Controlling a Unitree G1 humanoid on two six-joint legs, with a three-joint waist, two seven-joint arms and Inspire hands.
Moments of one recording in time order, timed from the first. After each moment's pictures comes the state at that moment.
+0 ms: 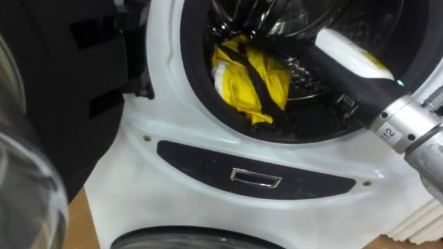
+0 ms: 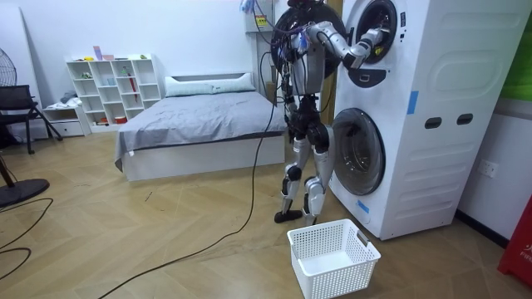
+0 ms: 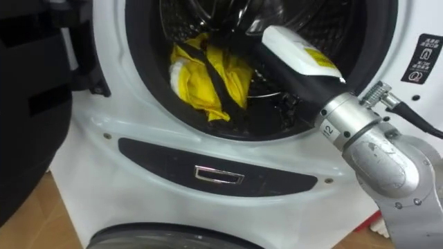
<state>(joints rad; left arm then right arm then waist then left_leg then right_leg) 0.16 0.29 0.15 1.04 0.29 0.11 0.21 -0.32 -0.72 0.09 -0.45 -0.29 0.14 0.39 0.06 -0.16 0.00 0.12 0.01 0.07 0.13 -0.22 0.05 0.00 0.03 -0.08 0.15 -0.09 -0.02</state>
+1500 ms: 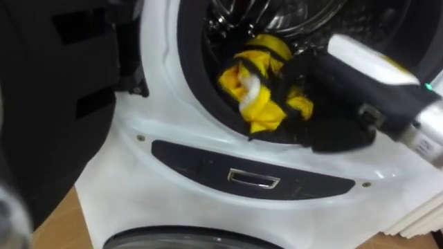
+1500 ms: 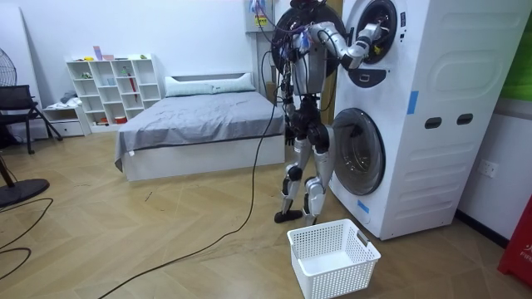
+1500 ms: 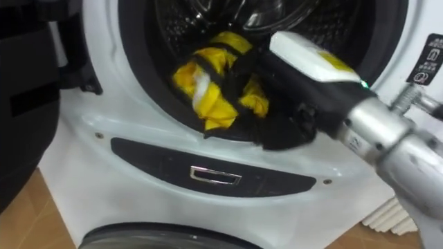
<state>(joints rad) 0.23 0.28 0.20 1.04 0.27 0.08 0.24 -0.11 -0.69 -0.17 -0.67 -0.14 0.11 0.56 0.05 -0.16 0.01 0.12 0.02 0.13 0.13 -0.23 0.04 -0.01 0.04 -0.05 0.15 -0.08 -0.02</state>
